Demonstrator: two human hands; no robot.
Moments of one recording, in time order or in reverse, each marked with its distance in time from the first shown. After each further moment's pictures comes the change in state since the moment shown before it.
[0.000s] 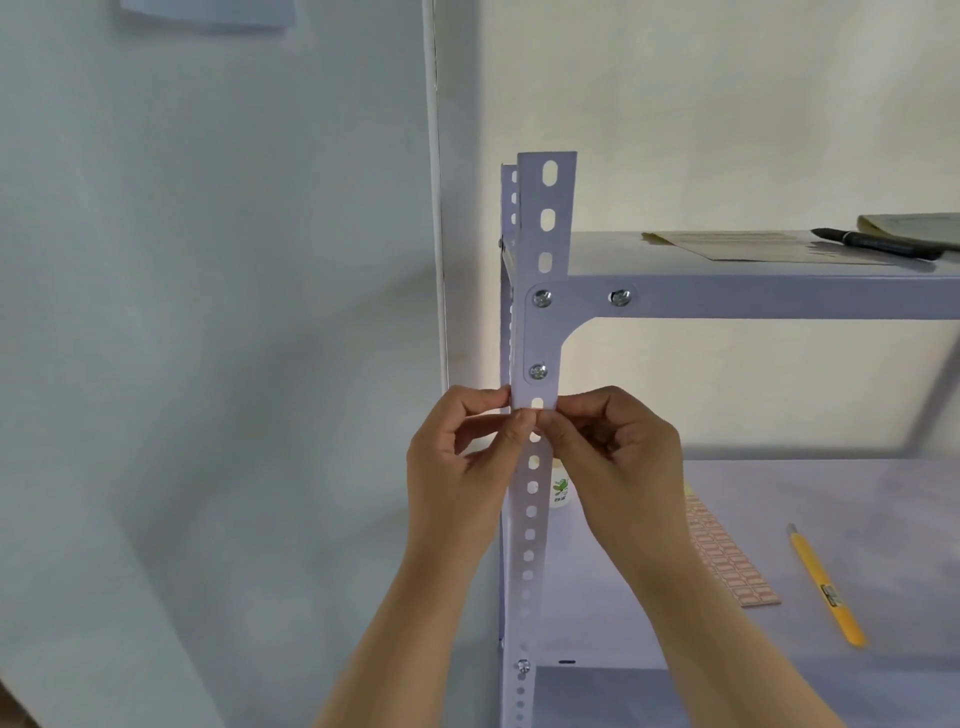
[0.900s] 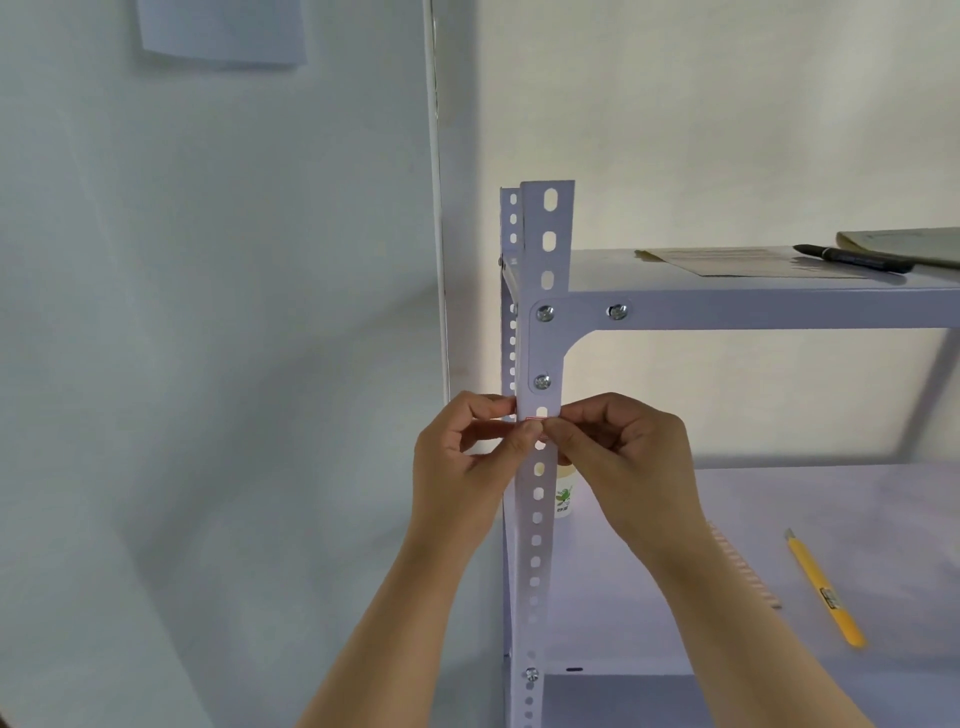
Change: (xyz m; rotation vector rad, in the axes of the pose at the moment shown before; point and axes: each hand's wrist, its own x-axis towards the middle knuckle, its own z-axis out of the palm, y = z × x) left_hand 0.009 0.000 -0.009 0.055 -0.082 0.008; right_hand 0.007 -0.013 -0.009 -0.044 -0.068 0.031
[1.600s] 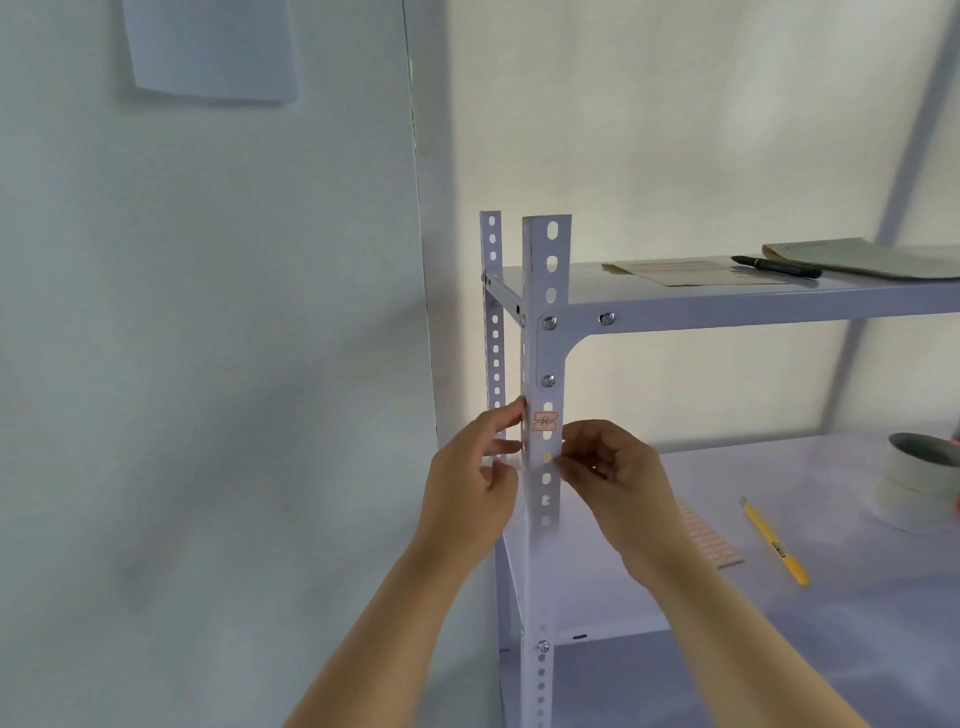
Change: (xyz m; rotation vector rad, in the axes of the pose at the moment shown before) left_hand -0.011 0.004 -0.033 0.270 -0.307 0.139; right_hand -0.037 0.001 0.013 0.008 0.051 0.213
